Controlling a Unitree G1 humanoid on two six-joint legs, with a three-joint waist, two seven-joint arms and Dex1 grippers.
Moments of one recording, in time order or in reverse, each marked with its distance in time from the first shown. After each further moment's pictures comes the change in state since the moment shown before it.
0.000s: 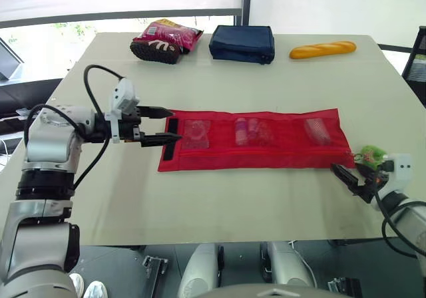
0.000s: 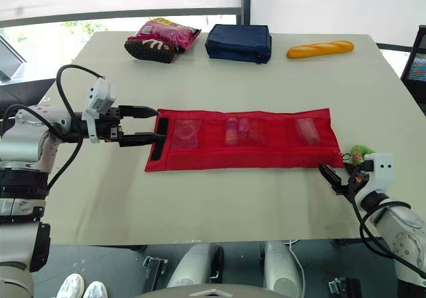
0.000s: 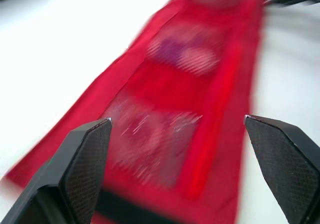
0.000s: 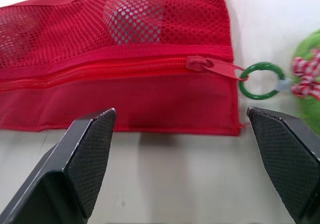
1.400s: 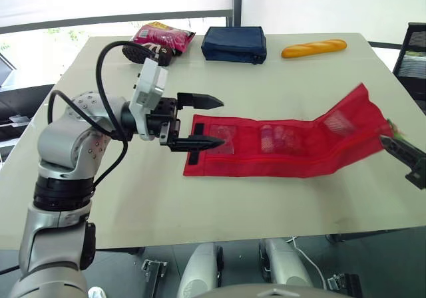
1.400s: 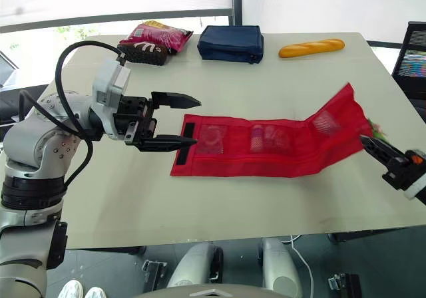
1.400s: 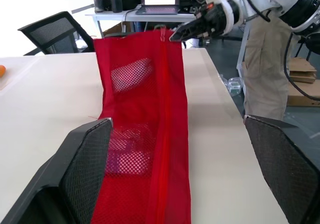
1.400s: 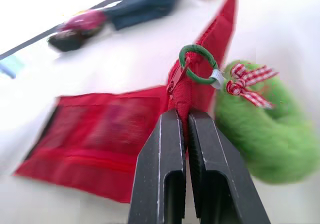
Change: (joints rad) left arm -0.028 -0.094 0.033 -0.386 -0.271 0.160 0.132; right arm -0.019 -0.324 -0.346 -0.180 0.739 0.247 -0.062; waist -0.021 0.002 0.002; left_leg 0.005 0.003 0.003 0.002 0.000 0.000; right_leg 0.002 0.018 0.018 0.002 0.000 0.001
